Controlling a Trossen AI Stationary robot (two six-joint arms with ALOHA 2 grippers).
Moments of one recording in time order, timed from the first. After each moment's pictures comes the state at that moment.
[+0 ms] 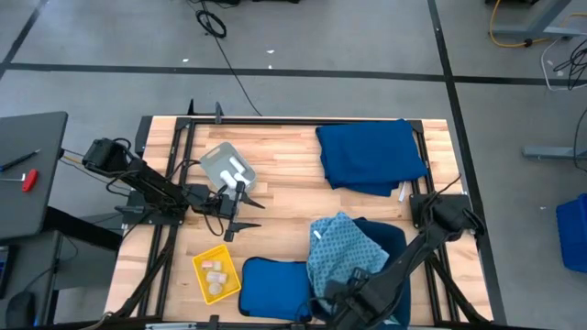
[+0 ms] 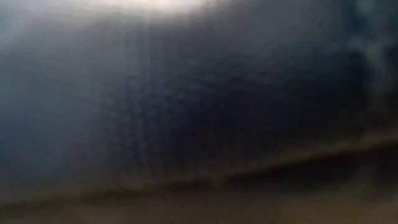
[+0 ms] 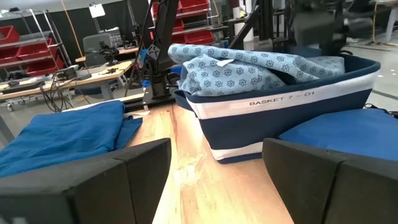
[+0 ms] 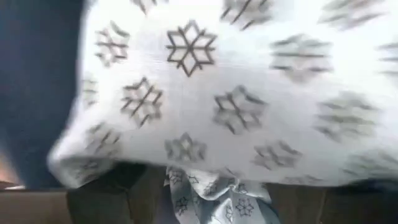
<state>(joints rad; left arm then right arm) -0.24 1.35 0.15 1.19 -0.10 0.19 0.76 2.11 1.81 -1.13 -0.01 1.18</state>
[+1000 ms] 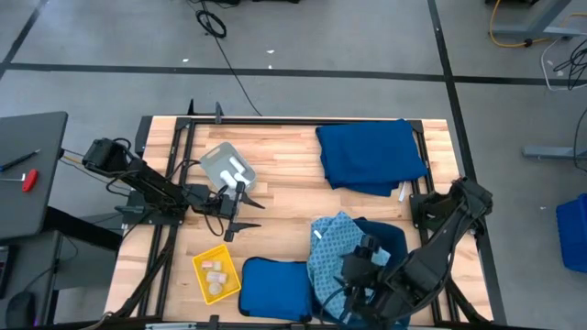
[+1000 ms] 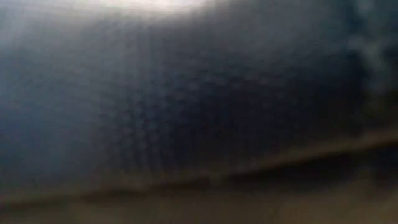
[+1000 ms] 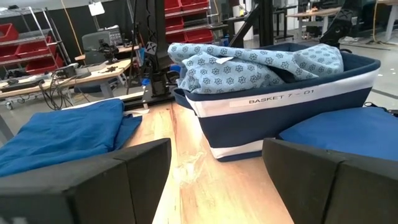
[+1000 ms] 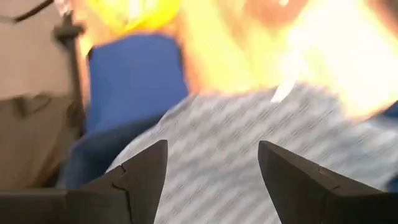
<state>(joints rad) -0.24 1.35 0.15 1.18 -0.10 0.19 0.82 1.83 1.81 -1.22 0.66 0.99</state>
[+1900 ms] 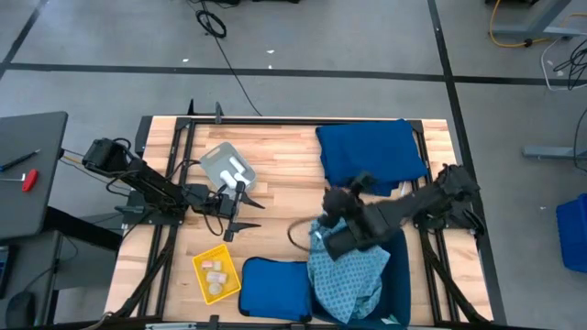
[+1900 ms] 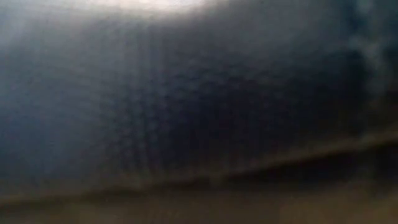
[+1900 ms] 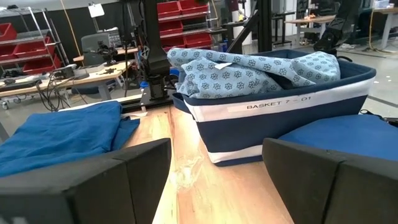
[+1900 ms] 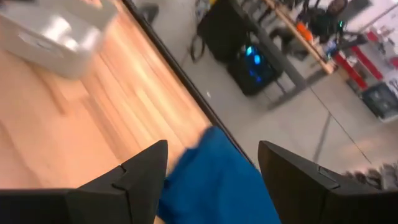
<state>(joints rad) -0.24 1.35 0.15 1.20 -0.10 0.17 0.44 1.82 1.79 -1.56 1.10 0.93</state>
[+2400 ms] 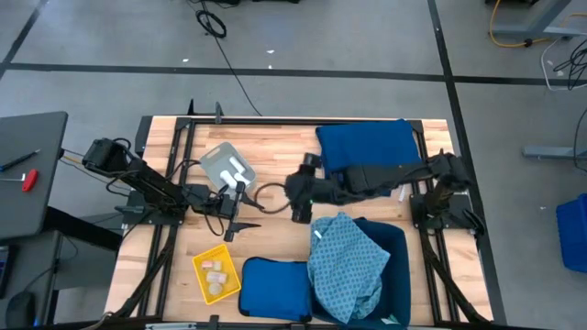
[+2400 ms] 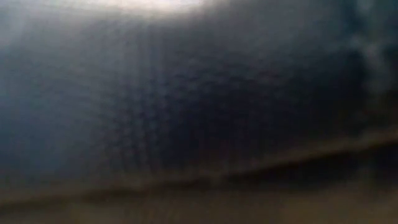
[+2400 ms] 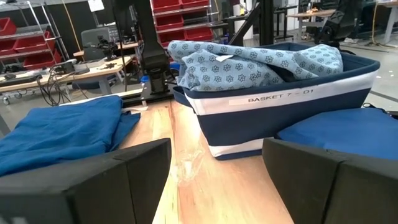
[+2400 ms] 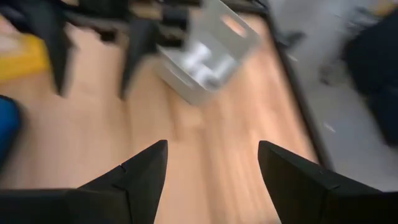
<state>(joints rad) -0.24 1.35 0.15 1.18 -0.10 0.17 0.18 1.83 1.79 -0.84 0.47 0.06</state>
